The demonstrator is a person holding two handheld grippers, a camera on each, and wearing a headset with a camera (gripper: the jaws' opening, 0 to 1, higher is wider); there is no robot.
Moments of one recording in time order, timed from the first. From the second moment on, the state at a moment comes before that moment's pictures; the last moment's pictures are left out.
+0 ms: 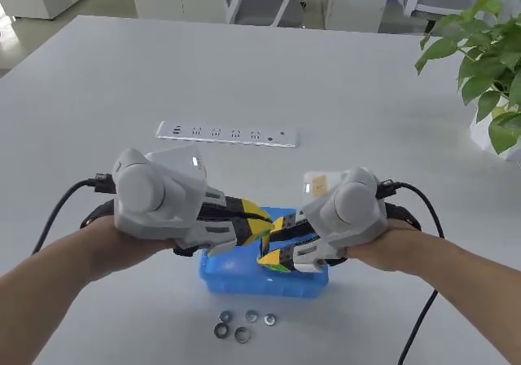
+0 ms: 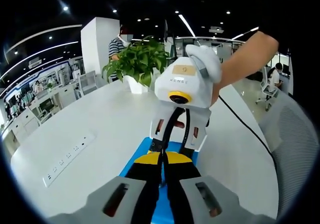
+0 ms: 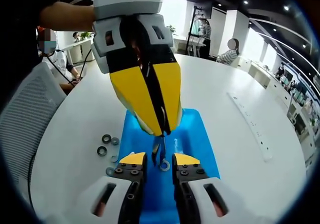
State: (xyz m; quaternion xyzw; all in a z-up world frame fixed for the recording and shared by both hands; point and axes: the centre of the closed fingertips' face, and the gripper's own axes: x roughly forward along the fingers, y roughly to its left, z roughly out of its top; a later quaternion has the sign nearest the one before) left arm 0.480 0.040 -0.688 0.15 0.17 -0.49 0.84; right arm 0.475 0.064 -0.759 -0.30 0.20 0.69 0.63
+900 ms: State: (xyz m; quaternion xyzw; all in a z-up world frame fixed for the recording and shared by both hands) left arm 0.456 0.043 -0.658 0.15 0.17 -0.49 0.85; right arm 0.458 0.033 -0.720 -0.28 0.20 0.65 0.68
